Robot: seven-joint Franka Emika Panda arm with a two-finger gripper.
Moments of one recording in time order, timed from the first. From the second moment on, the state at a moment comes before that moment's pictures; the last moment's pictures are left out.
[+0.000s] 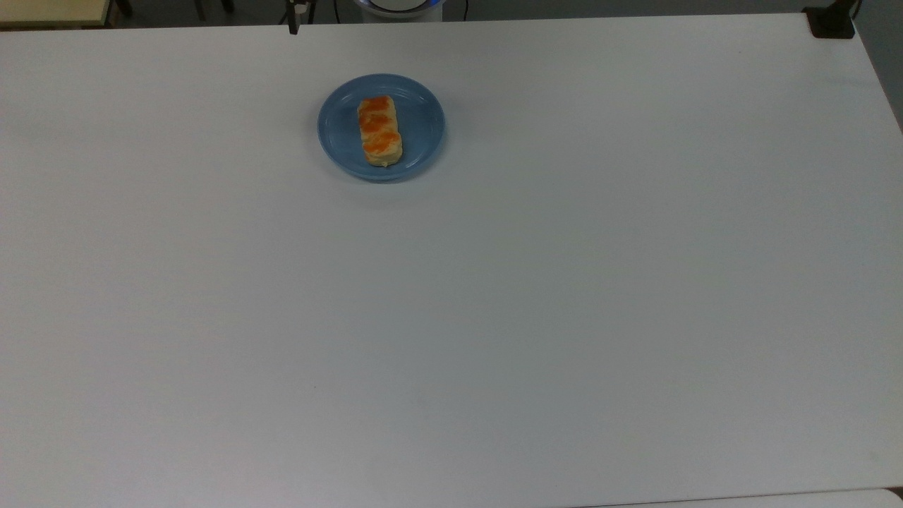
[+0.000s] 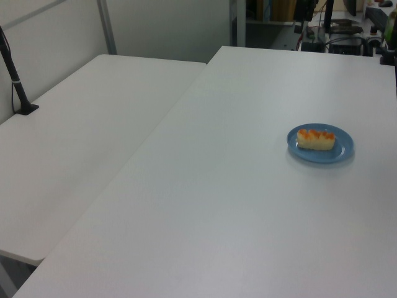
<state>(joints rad) -0.11 -0.05 -0.02 -1.65 -0.08 1.73 -0.05</state>
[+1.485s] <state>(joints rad) -0.11 -0.04 -0.02 -1.66 -0.08 1.69 -0.05</state>
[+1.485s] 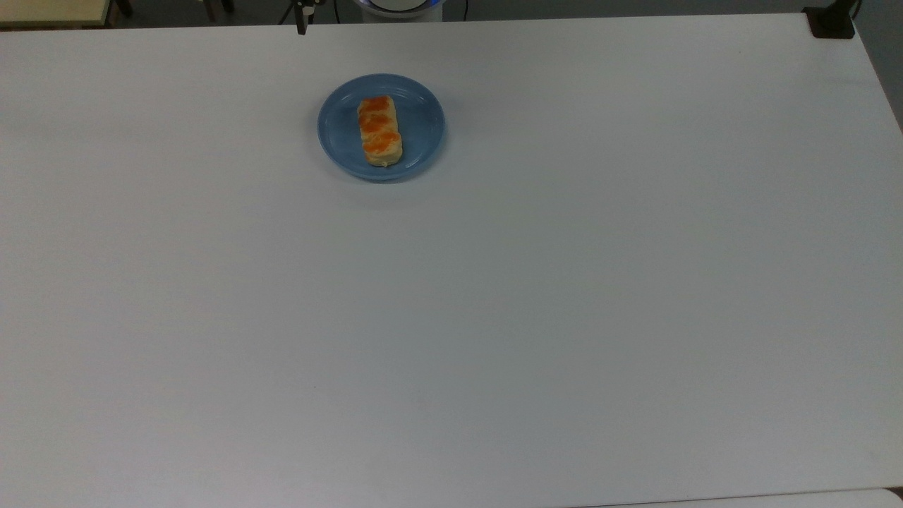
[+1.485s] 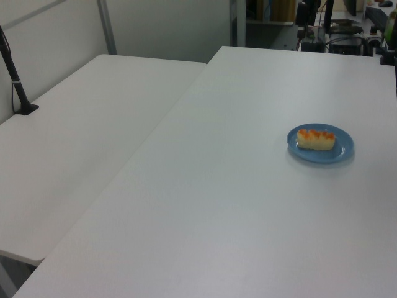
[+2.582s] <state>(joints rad) -0.11 -0.09 0.01 -1.71 -0.08 1.50 -0.27</state>
